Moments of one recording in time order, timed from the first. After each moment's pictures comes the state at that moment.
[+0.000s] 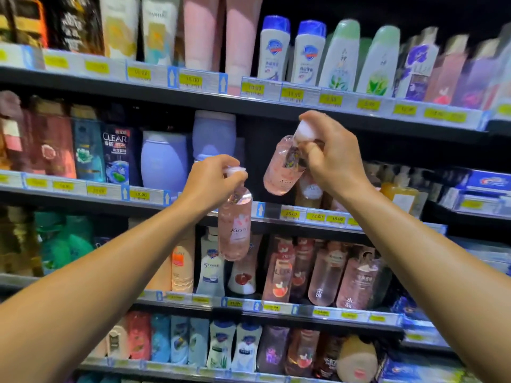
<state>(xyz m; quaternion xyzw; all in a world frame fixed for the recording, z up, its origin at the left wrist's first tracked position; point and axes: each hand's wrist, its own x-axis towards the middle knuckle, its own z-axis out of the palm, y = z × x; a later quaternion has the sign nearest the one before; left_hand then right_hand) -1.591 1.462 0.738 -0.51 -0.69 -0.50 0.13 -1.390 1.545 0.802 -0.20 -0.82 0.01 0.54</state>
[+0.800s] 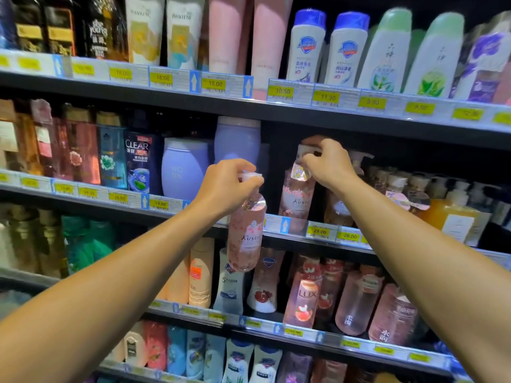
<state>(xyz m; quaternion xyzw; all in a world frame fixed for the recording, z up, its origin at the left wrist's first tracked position) -1.614 1.479 0.747 -0.48 -0.71 -0.49 0.14 -1.476 1.637 0.802 -0.30 -0.83 0.17 0.44</state>
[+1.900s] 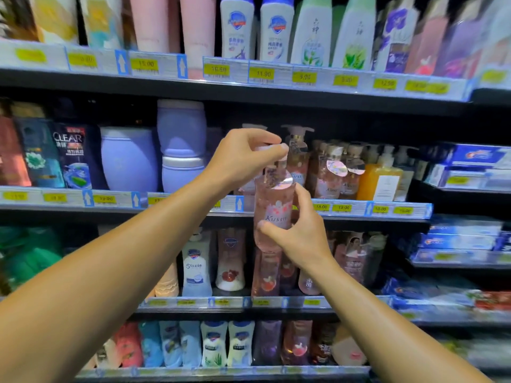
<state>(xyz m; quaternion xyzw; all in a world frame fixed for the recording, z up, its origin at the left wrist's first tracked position) -1.525 1.514 0.772 -0.62 -0.54 -0.57 -0.04 -1.381 1.562 0.658 -0.23 -0.77 0.29 0.51</state>
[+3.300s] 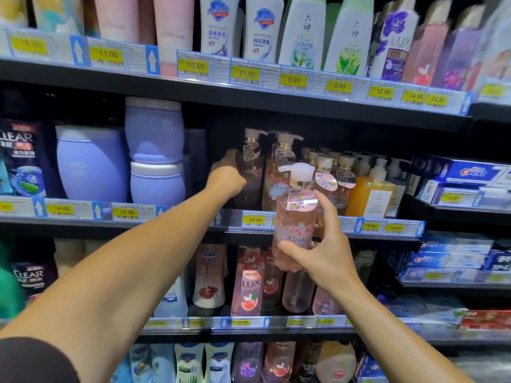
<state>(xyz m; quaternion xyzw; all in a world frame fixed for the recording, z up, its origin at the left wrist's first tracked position) -1.575 1.654 0.736 -0.49 -0.76 -0.43 0.00 -1.330 1.611 0.656 -0.27 -0.77 0.28 0.50</state>
